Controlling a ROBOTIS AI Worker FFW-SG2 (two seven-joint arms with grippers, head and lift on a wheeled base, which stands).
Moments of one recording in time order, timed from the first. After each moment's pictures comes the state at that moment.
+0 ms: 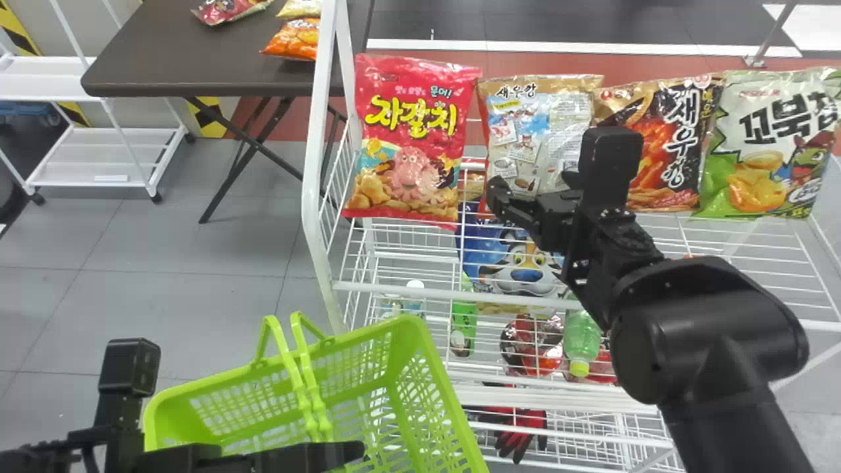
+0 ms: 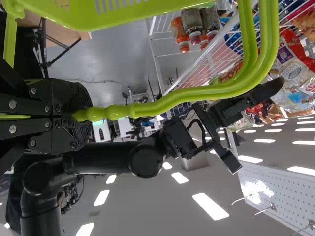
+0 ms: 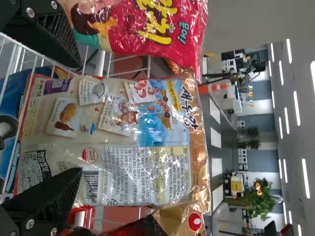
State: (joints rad) left arm 0.39 0.12 0.31 -2.13 0.17 1.54 -1.57; right arm -0.07 -0.06 0.20 -1.71 -0.16 0.51 -0.06
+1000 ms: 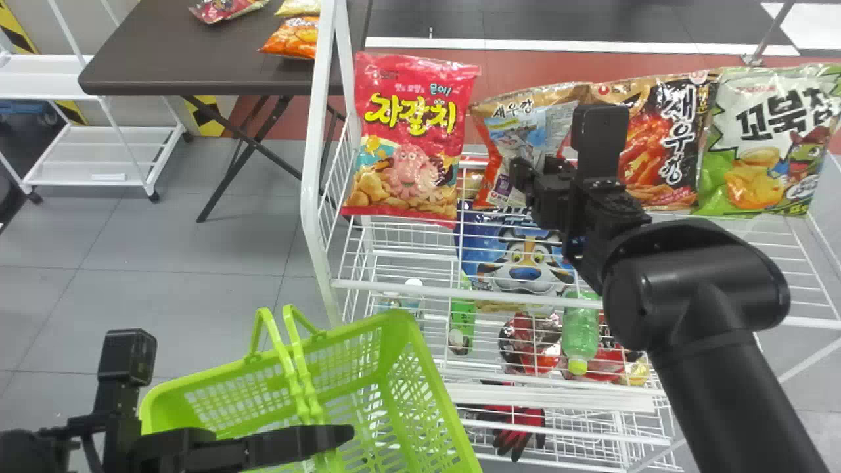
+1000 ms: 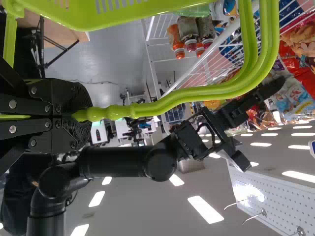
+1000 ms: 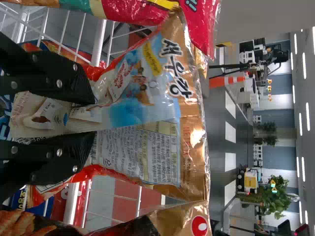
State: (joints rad) left arm 0.34 0.14 0.31 -2.06 0.17 1.54 -1.57; right arm -0.18 -0.06 0.19 -1.57 -0.16 0.56 -0.06
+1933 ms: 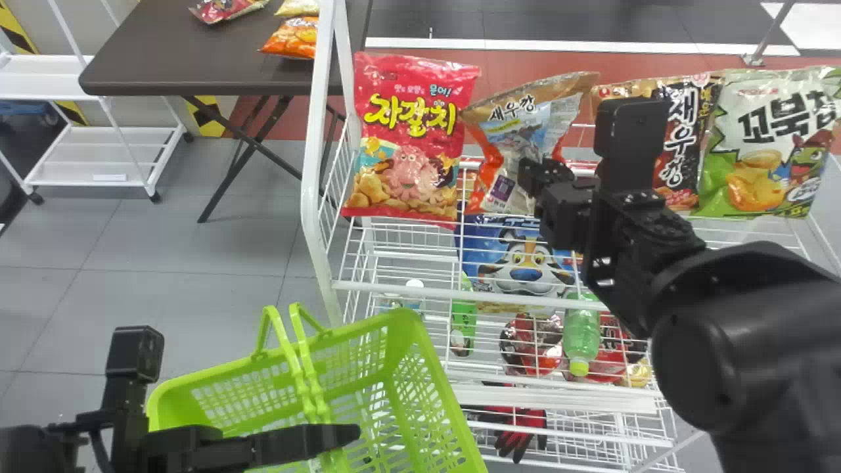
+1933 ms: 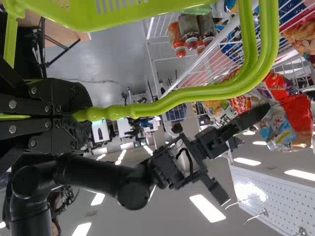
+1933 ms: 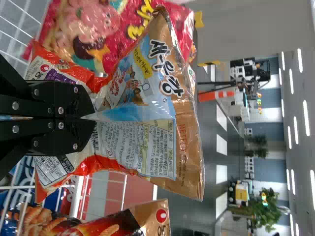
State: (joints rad) left arm 0.34 0.14 0.30 -2.06 0.17 1.54 -1.57; right arm 0.04 -0.07 0.20 -2.09 -0.15 0.85 -0.02
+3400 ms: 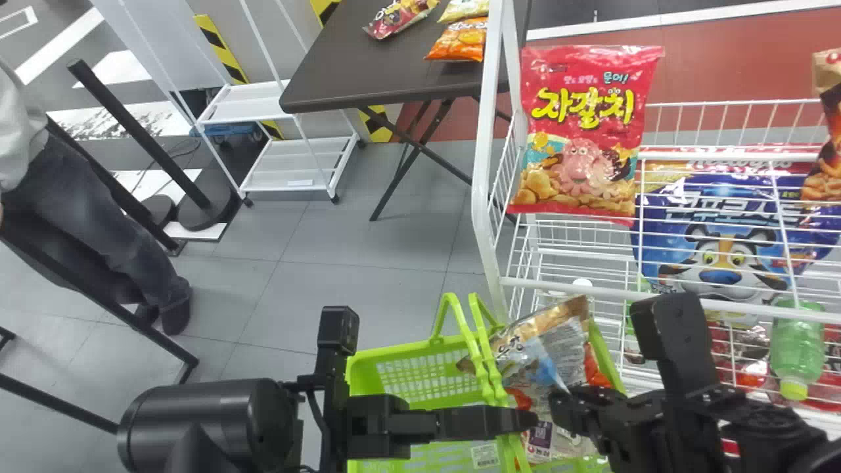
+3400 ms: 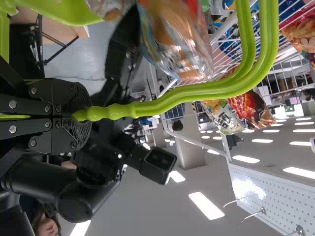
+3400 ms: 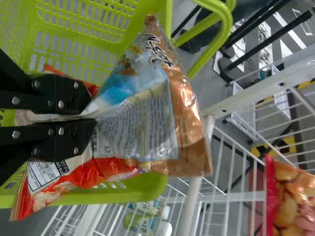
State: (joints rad) left arm 0.31 0.13 0.29 -2.02 0.17 1.54 -1.57; right arm 0.25 -0.08 0.43 -2.12 -0.24 1.15 0.14
